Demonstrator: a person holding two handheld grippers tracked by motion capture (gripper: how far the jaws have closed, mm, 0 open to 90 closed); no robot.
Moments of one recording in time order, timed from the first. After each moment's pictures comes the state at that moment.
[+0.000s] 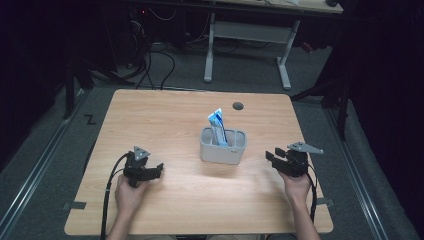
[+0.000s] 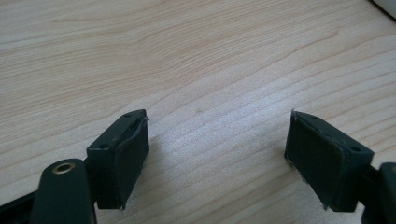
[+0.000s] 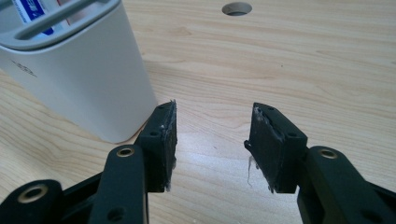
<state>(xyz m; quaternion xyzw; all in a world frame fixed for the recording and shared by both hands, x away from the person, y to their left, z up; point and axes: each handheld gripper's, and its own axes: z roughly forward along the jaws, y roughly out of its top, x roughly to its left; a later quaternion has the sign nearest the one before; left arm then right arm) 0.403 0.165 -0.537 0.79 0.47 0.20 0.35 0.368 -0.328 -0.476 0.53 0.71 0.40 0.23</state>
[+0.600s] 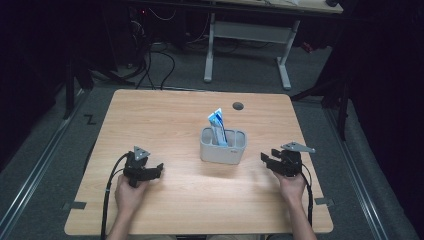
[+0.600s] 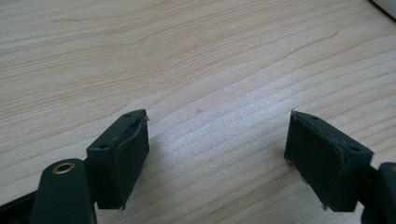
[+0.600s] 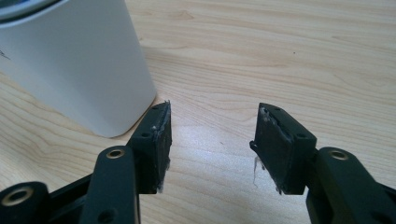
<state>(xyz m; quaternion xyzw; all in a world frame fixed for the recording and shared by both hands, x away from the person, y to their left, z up) 0.403 0.165 -0.537 0.79 0.47 0.20 0.35 0.378 -0.318 -0.490 0.53 0.72 0.39 0.22</state>
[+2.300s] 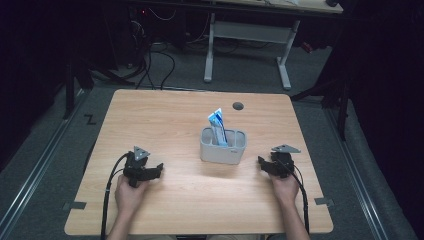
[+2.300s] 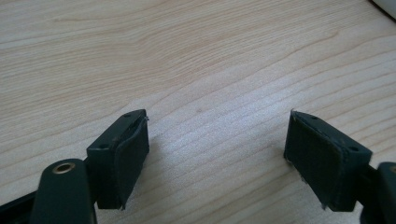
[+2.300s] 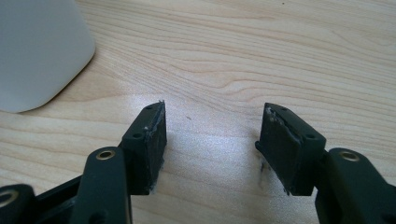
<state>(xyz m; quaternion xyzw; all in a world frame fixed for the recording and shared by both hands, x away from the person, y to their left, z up) 0.402 0.165 -0.537 0.78 0.47 0.20 0.35 0.397 -0.311 -0.531 0.55 0.73 0.31 0.25</state>
